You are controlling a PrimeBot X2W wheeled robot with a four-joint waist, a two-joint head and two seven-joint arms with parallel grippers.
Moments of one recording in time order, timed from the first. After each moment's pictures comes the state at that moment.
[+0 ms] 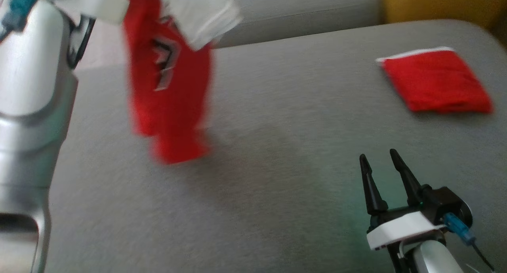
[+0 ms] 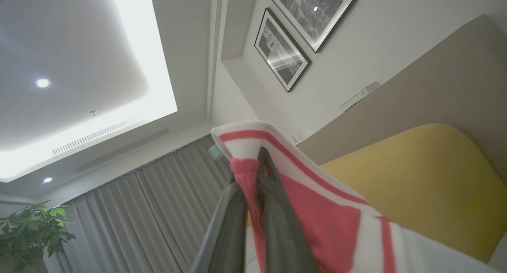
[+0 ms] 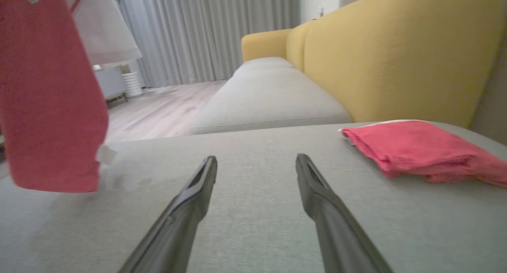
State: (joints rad) left arm -1.06 0.33 -0.42 0.44 -0.08 -0.08 -0.18; right arm -0.04 -0.06 0.15 0.29 0.13 0.12 -0.26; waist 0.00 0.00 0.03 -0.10
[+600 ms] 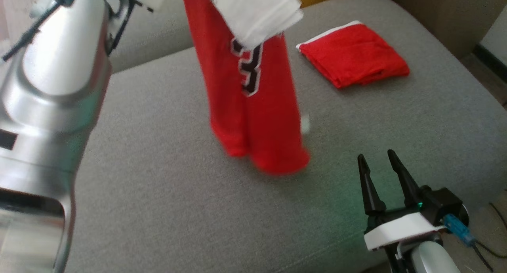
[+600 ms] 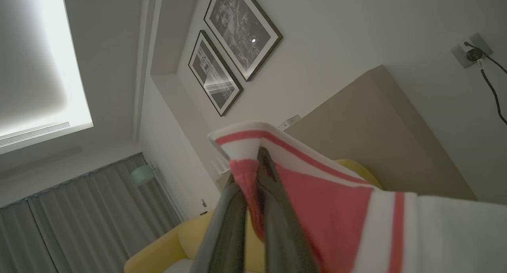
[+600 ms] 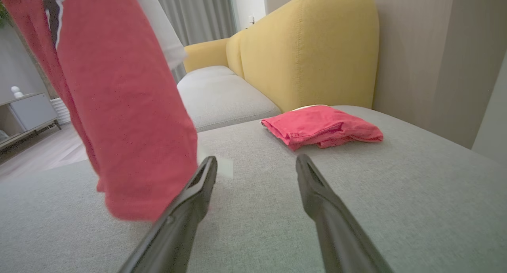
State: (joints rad) left arm -1.17 0.23 -0.49 0.58 -0.09 -0.09 -0.17; right arm -0.03 -0.05 0.15 0.28 0.16 0.12 -0.26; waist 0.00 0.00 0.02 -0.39
